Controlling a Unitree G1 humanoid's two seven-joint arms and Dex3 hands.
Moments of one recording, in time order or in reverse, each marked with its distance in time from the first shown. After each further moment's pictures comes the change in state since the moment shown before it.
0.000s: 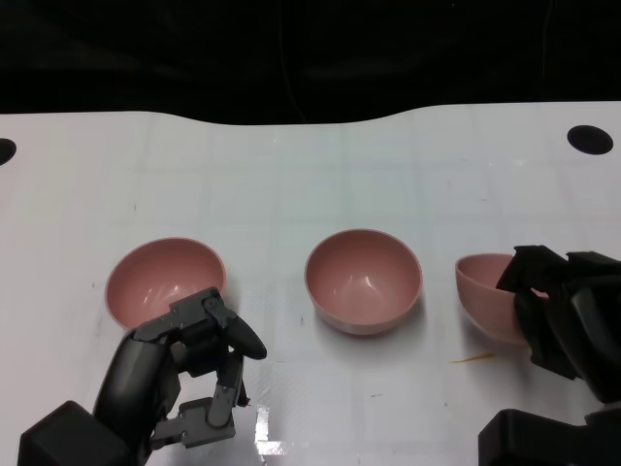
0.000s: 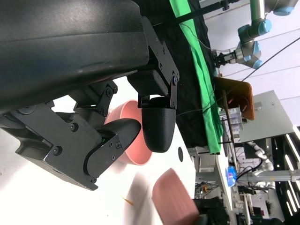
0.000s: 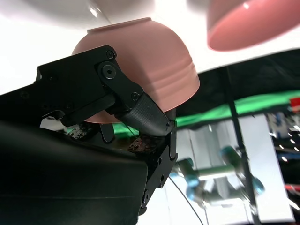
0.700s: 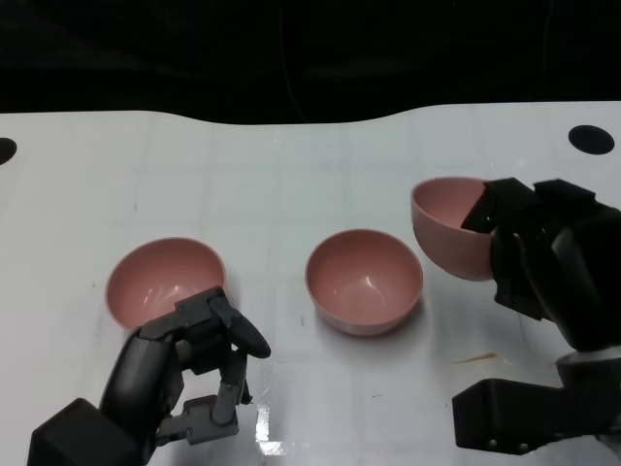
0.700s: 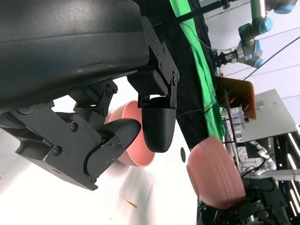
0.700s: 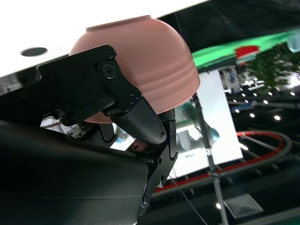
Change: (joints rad) left arm -0.023 -0.011 0.002 0.040 0.026 -0.024 0.001; right arm -0.138 0.053 -0.003 -0.033 -0.001 -0.100 -0.042
